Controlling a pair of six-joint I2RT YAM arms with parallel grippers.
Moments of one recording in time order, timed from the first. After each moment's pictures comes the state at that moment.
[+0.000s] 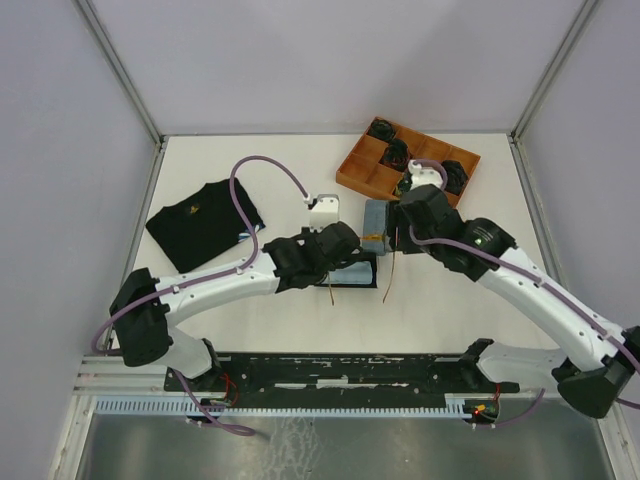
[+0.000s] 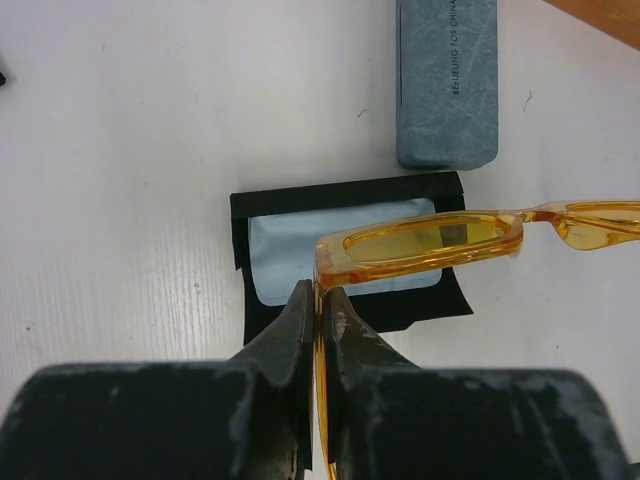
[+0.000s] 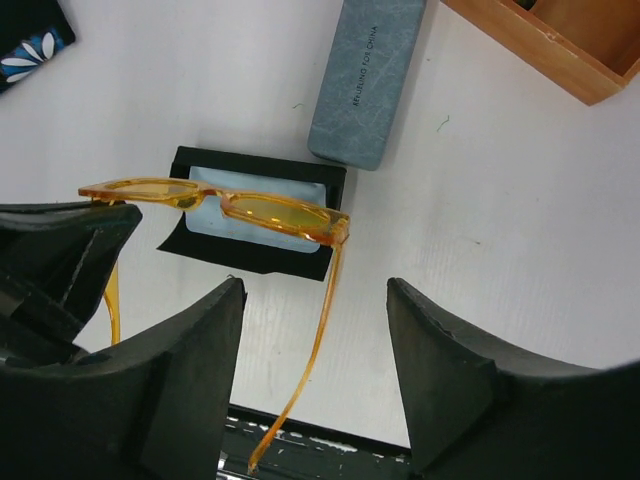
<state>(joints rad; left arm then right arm) -1.07 1.49 1.17 -0.54 -0.65 -0.77 0.75 1.19 1.25 -0.86 0.33 0.54</state>
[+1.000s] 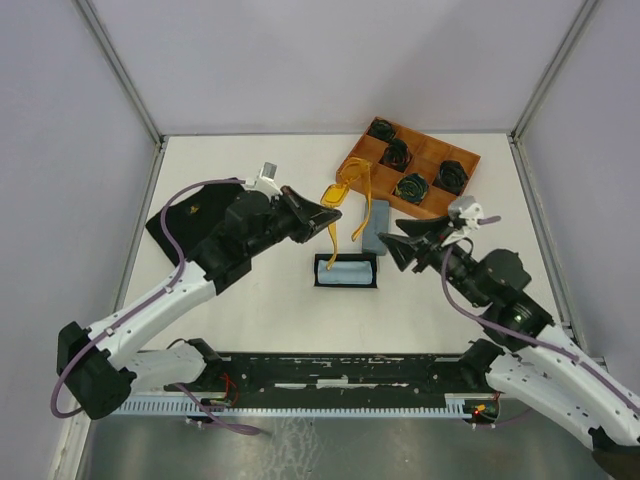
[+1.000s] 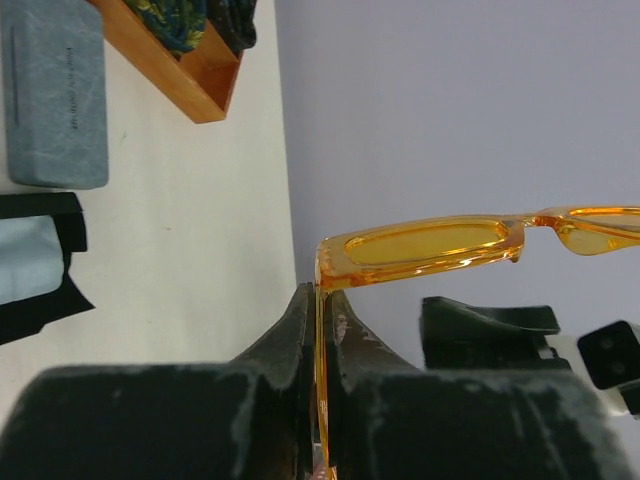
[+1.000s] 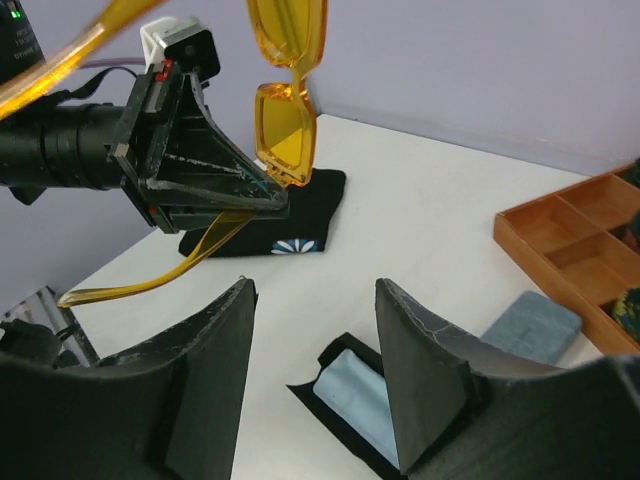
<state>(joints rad) -0.73 1.13 0.96 -0.06 0.09 -1.21 0.75 0.53 0.66 0.00 0.03 0.25</state>
